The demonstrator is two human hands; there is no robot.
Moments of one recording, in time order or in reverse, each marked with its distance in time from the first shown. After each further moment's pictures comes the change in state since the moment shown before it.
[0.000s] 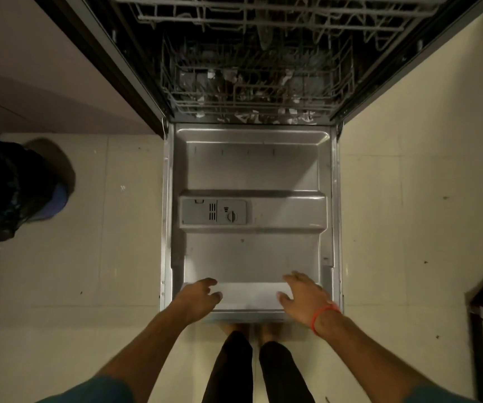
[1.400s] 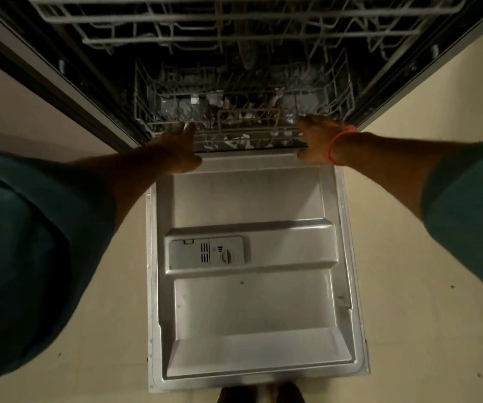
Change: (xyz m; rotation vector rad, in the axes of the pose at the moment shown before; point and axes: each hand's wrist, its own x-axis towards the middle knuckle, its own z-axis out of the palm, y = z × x) left_hand 0.132 0.226 -0.269 0.730 0.550 0.317; right_hand 0.179 -0.050 -0.312 -0.446 0.468 -0.104
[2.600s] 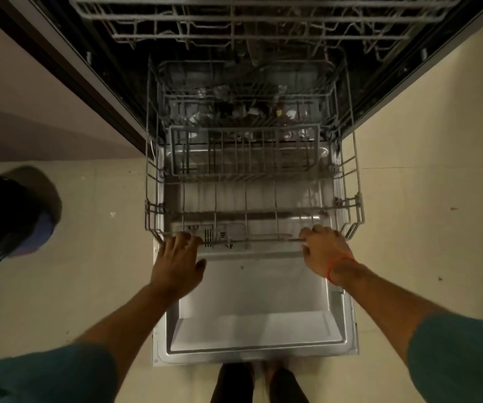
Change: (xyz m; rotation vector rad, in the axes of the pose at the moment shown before) left_hand -0.197 0.001 0.172 -0.125 -0.037 -0.013; right_hand -0.159 -0.033 0.165 0.110 -0.117 0.055
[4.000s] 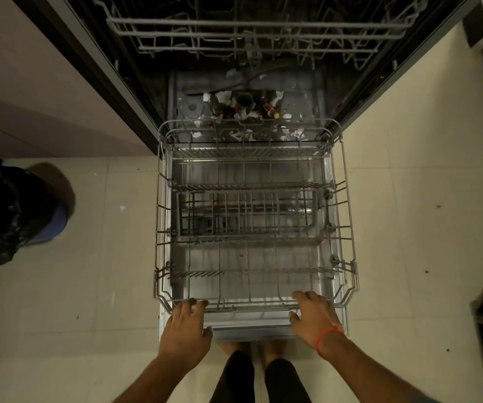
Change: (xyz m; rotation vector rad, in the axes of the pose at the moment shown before) left_hand -0.152 0.021 0.076 -0.167 -0.183 -0.121; right_hand -0.143 -0.028 0.092 0.229 -0.173 0.102
